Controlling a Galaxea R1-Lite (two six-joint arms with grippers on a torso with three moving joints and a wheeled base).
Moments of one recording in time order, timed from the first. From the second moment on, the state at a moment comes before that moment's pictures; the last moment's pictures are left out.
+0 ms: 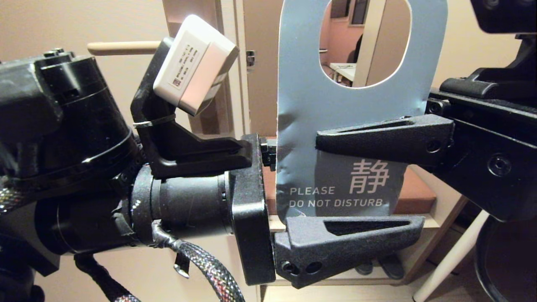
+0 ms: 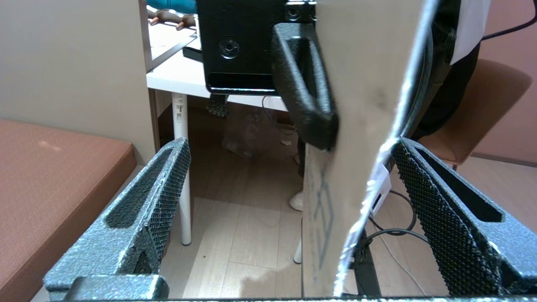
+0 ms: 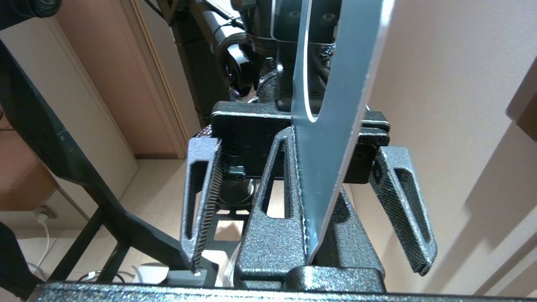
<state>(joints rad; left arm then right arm) -0.92 1.50 -0.90 -0.71 -0.57 -0.19 0.70 1.47 -1.16 -0.30 0.92 0.12</state>
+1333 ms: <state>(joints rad) -0.95 1.50 -0.88 -0.70 -0.57 -0.18 0.71 1.49 -1.15 -0.36 0.91 0.14</state>
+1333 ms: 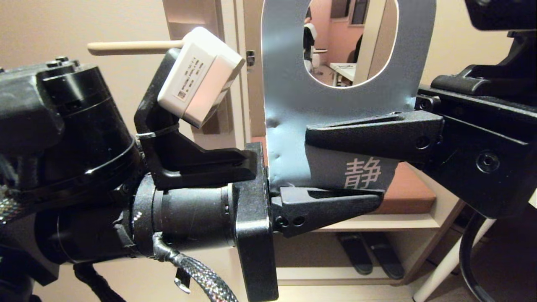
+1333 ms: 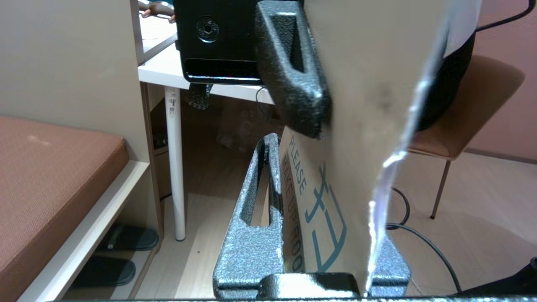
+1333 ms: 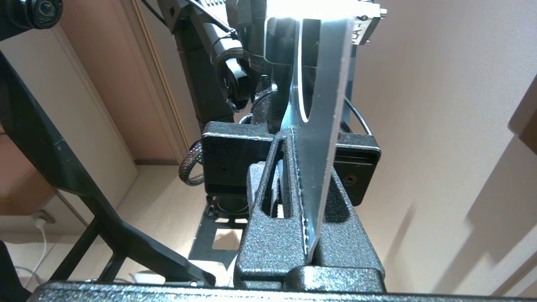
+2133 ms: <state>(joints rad) -0.95 1.47 -0.85 -0.71 -0.57 -0.18 0.71 1.48 -1.11 -0.39 0.88 0.14</state>
